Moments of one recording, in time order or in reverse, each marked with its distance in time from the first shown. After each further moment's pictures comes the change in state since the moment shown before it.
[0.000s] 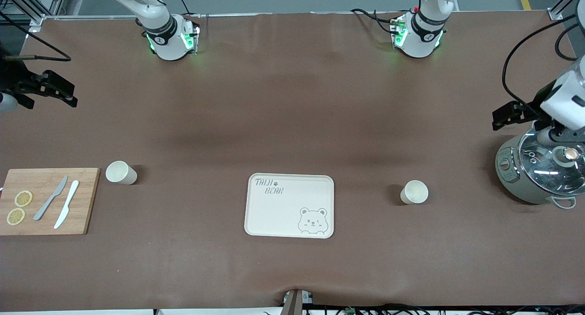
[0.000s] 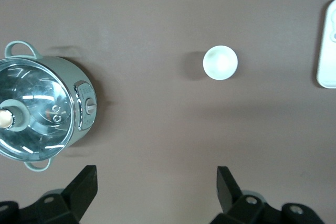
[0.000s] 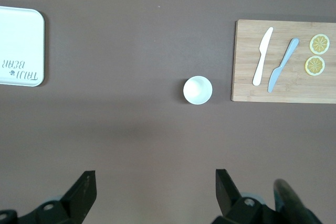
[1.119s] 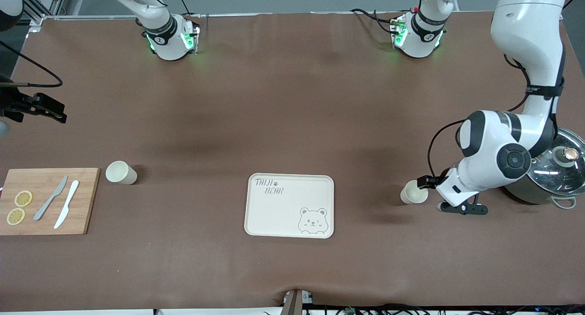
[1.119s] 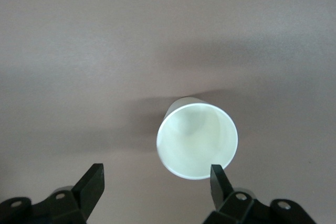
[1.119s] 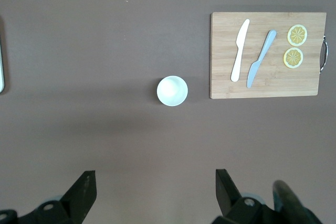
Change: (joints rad) left arm -0.052 0.393 -0.040 -0.174 -0.033 0.567 -0.030; right arm -0.052 0.087 -0.003 0.025 -0.061 0.017 -0.002
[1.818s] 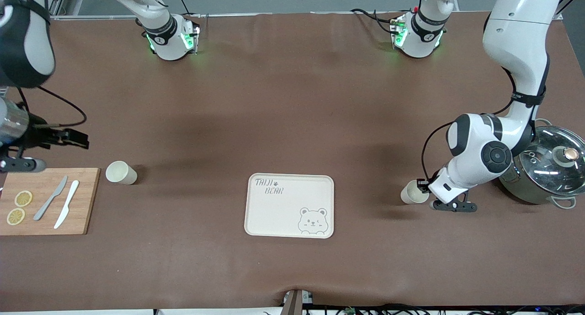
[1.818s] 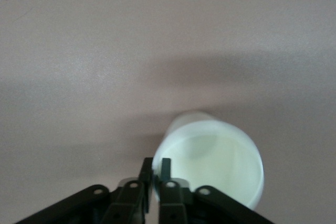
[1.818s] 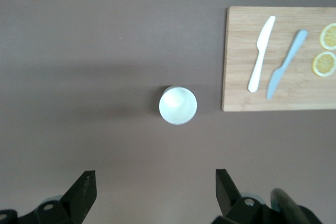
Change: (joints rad) left arm 0.007 0.021 -0.001 -0.106 -0.001 0.193 0.000; right arm -0.003 0.164 0.004 -0.060 0.000 0.165 -0.002
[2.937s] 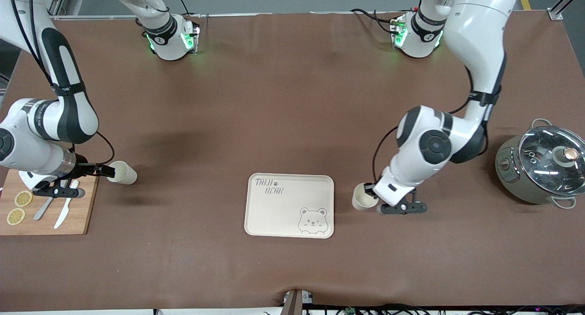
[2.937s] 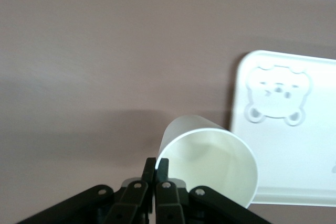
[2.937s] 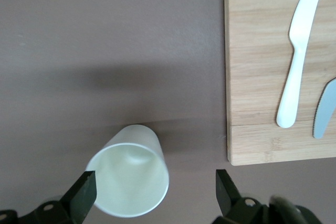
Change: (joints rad) left arm -0.261 0.070 -0.029 0.258 -0.010 -0.085 -0.425; right arm -0.142 0.195 -0.004 -0.312 0.000 0.541 -0.035
